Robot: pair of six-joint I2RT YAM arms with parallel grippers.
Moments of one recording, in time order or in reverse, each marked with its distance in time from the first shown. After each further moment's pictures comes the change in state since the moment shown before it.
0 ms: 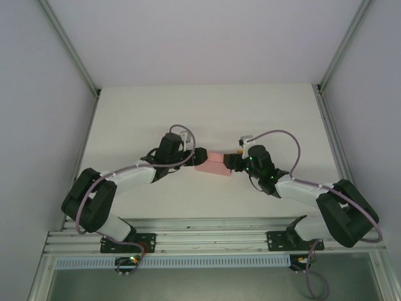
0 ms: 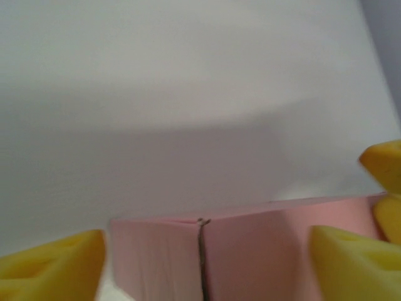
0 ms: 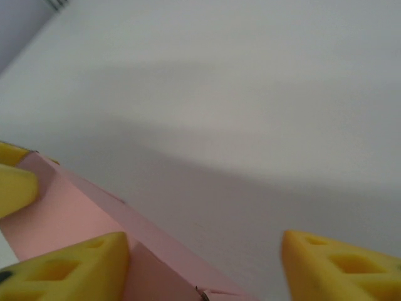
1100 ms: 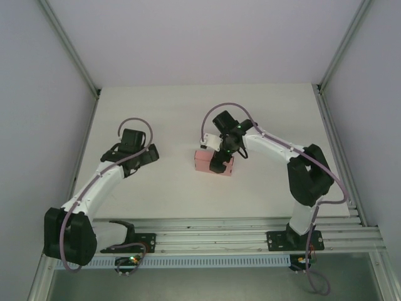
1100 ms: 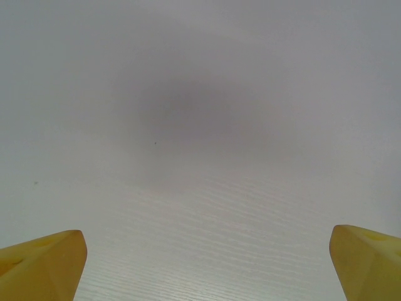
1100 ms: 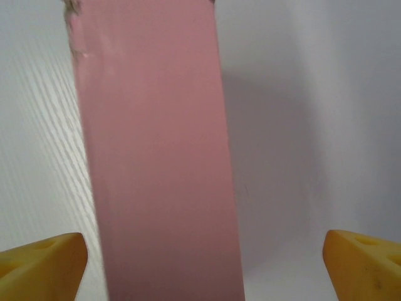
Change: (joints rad) left arm 0.357 -0.316 0.040 -0.663 -0.417 0.075; right arm 0.044 0.490 0.885 -1.111 -0.201 -0.997
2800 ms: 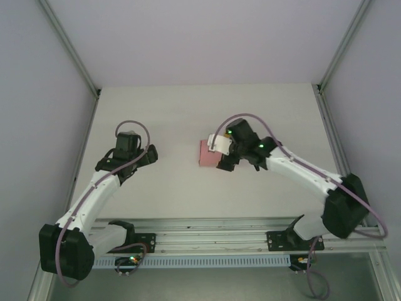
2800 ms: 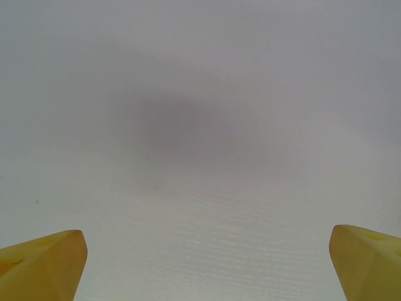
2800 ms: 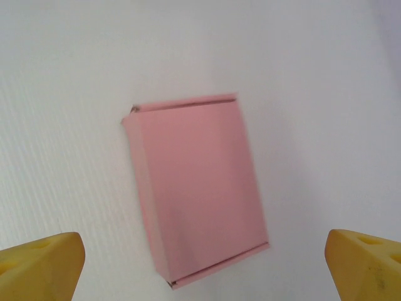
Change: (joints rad) left arm 0.010 -0.117 -0.046 0.061 0.027 0.092; right arm 0.026 -0.447 -0.331 0.336 0.165 -0.060
